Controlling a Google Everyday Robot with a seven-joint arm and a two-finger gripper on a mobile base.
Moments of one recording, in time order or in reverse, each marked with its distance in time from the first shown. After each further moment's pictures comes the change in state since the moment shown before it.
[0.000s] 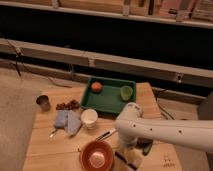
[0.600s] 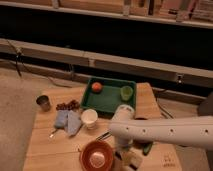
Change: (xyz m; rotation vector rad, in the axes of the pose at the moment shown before) arm -0.002 0.009 0.008 -0.015 0.119 0.086
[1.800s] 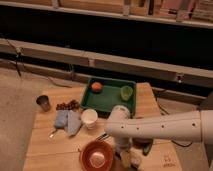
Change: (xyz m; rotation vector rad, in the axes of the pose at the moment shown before) arm 0.011 -0.002 0.022 -0.077 0.054 0.102
